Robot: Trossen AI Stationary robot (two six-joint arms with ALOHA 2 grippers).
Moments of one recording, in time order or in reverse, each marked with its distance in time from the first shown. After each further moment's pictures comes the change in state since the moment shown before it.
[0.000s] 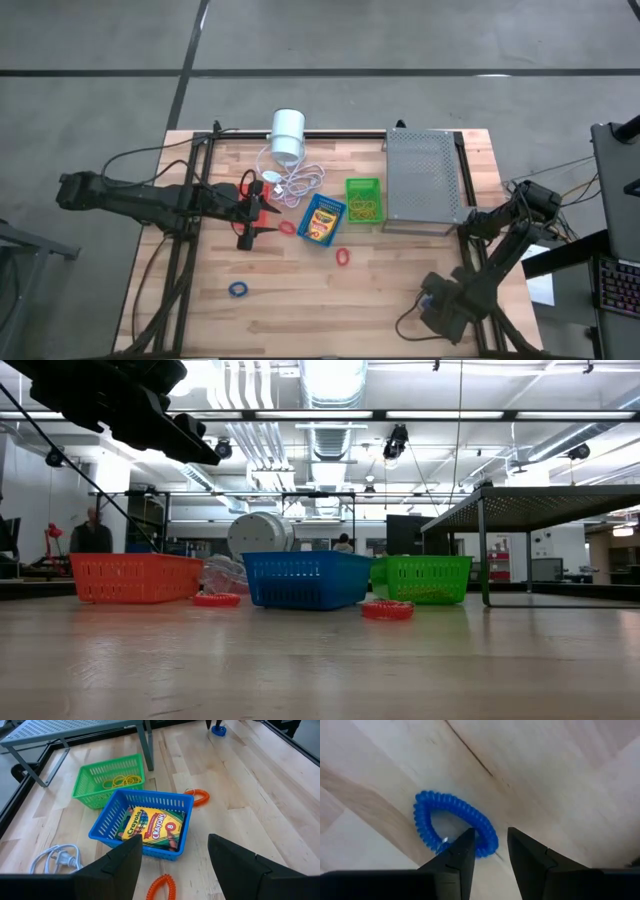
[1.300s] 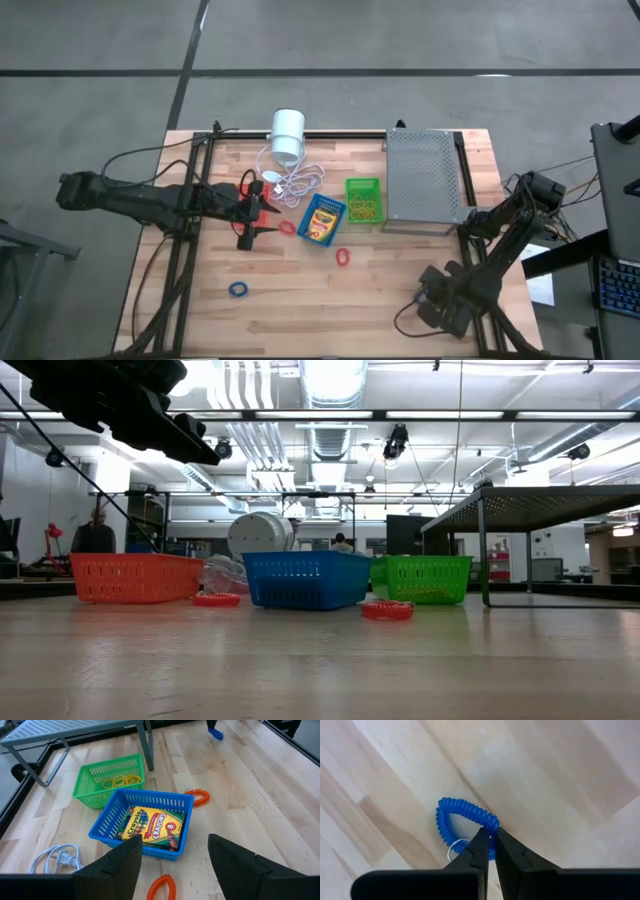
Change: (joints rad) left arm 0.001 0.000 0.000 0.000 0.000 0.000; right arm -0.001 -0.095 -0.042 0.031 0.229 -0.032
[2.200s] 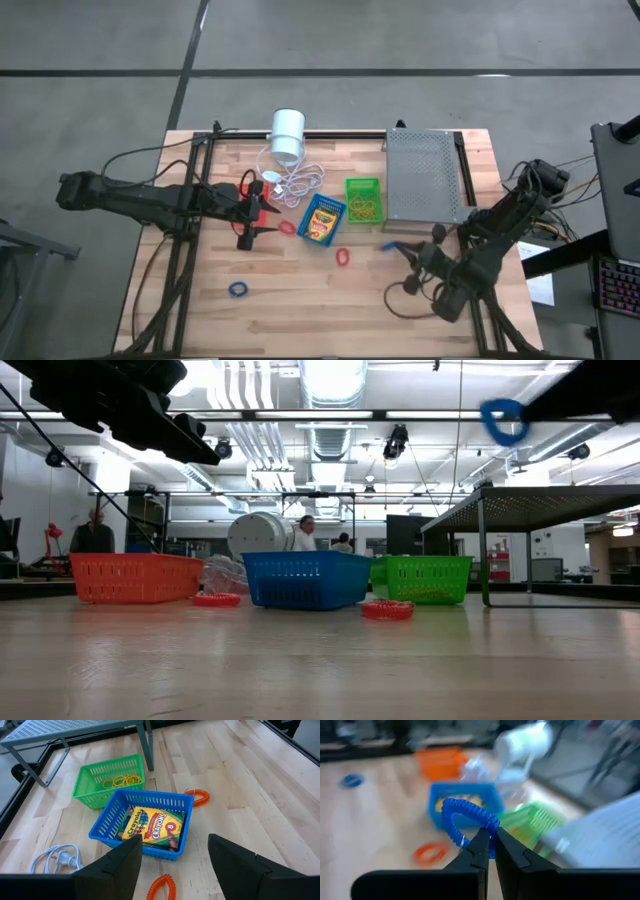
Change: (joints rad) left arm 0.000 0.000 0.000 0.000 0.000 0.000; right arm -0.146 -0.140 0.016 -0.026 1.007 -0.493
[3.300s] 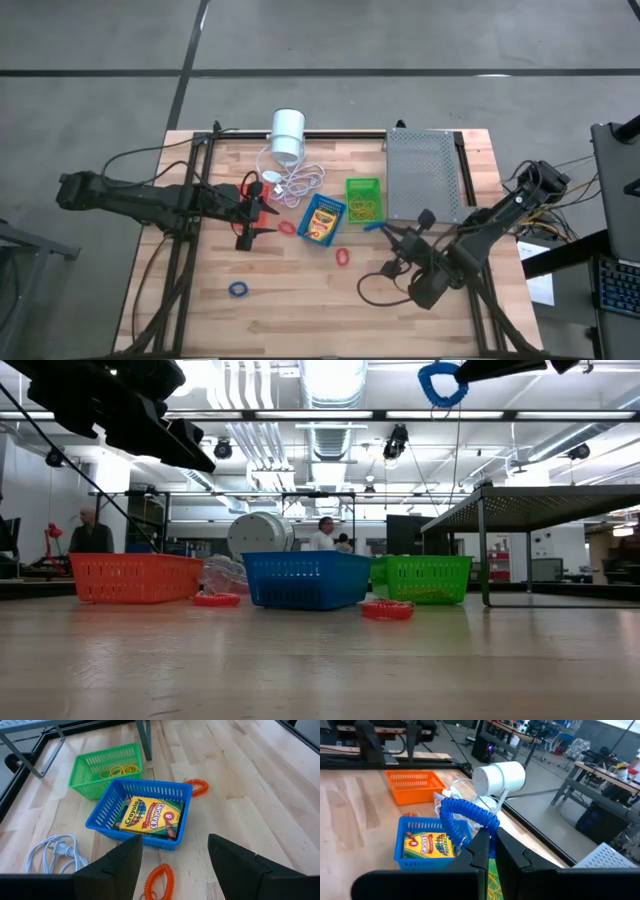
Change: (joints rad) left arm -0.001 0.000 0.000 -0.045 0.000 0.000; right arm -0.191 0.014 0.168 0.148 0.032 -0.486
